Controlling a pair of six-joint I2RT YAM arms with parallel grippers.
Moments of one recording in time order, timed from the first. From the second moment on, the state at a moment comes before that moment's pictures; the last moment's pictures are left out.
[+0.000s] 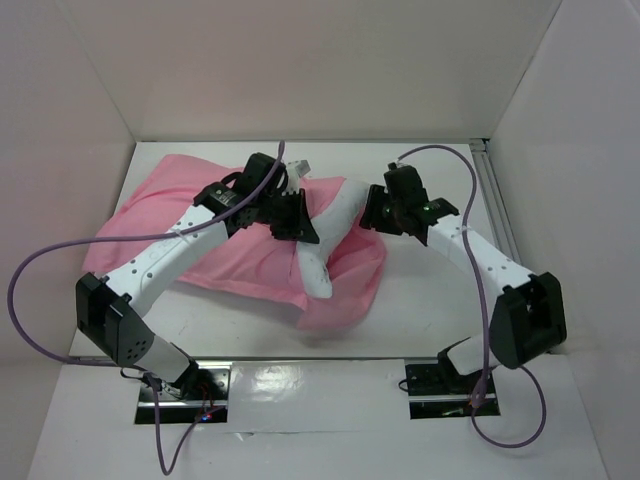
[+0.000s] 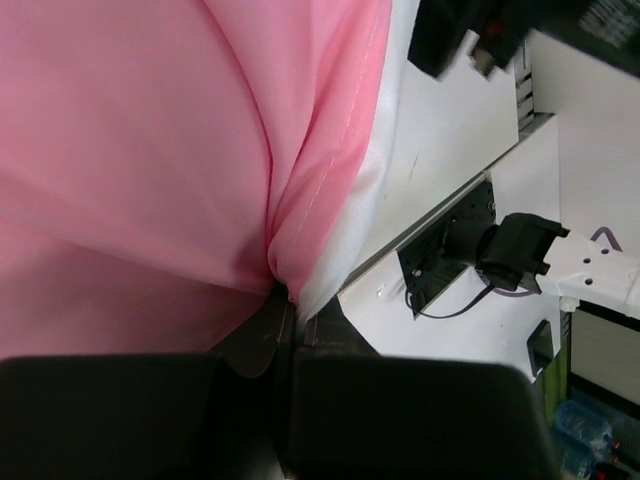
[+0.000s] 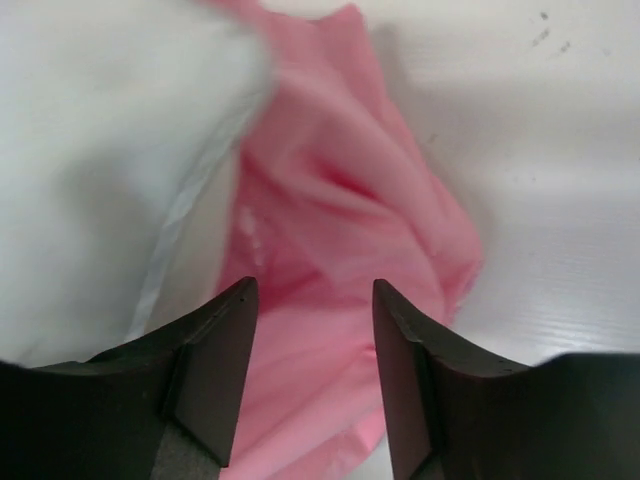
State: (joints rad) left arm -0.60 1.50 1.46 -0.76 0.38 -0.57; right arm 0.39 1.45 1.12 -0.48 0.00 0.54
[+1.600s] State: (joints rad) left arm -0.57 1.42 1.40 -0.89 0.21 -0.61; right arm 0.42 1.43 1.20 -0.50 0.08 0.61
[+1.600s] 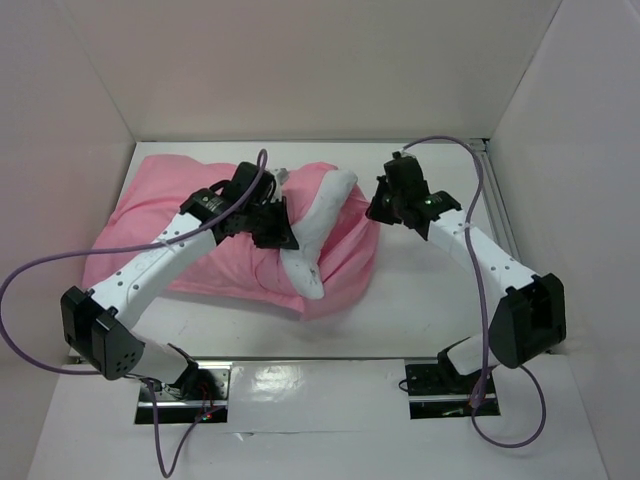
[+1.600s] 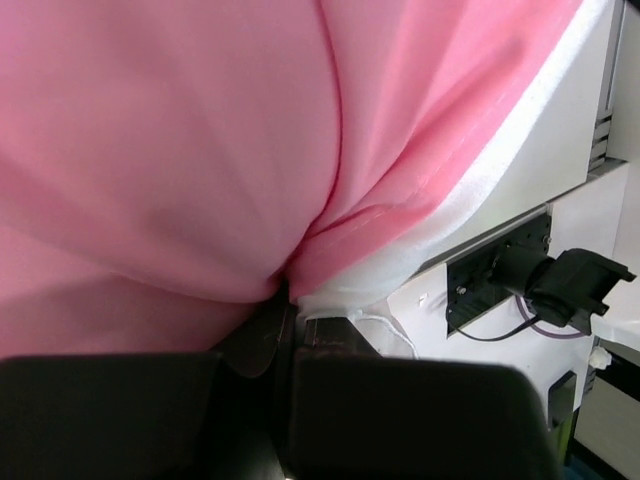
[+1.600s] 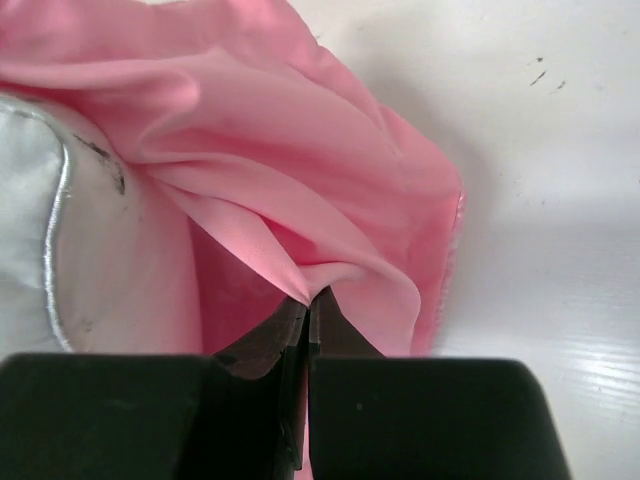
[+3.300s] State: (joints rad) left arm -0.84 2.22 2.20 -0.78 -0.26 -0.46; right arm 0.20 1.30 1.00 -0.39 -0.15 0.64
